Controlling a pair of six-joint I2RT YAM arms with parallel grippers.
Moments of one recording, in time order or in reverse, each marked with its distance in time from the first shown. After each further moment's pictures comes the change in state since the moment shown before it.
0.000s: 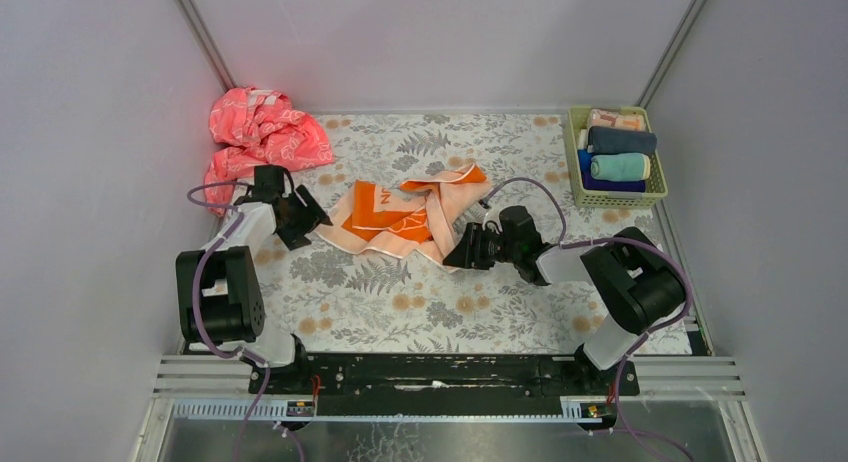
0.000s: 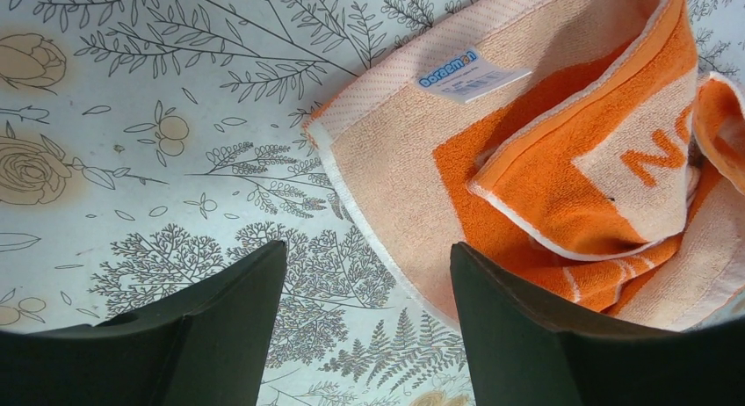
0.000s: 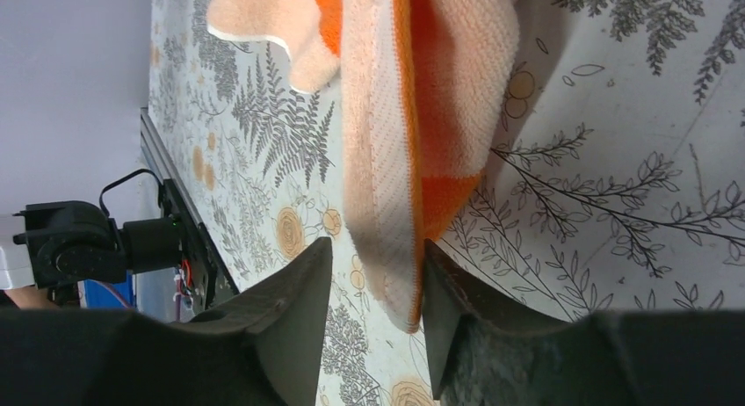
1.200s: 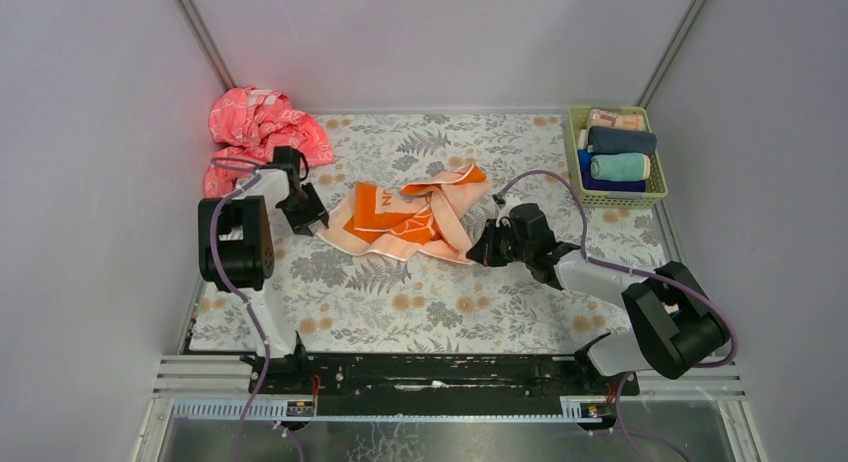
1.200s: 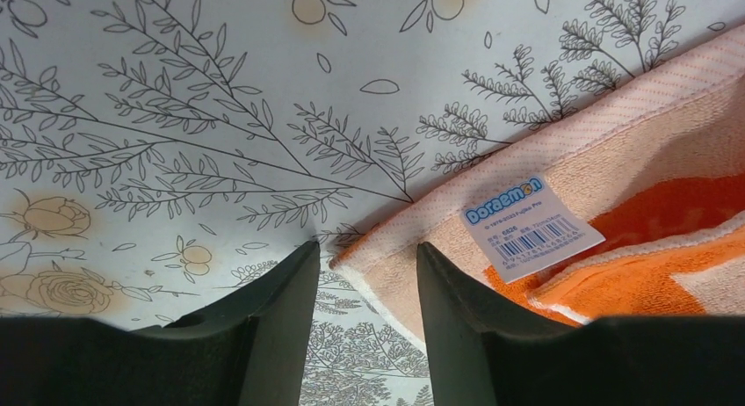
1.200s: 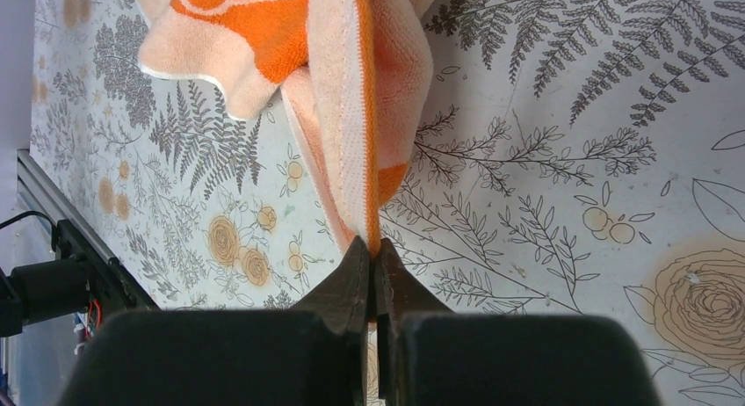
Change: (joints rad) left arm -0.036 0.351 0.293 -0.158 -0.130 0.130; right arm -0.012 -0.253 0.000 -0.307 0.238 -0.145
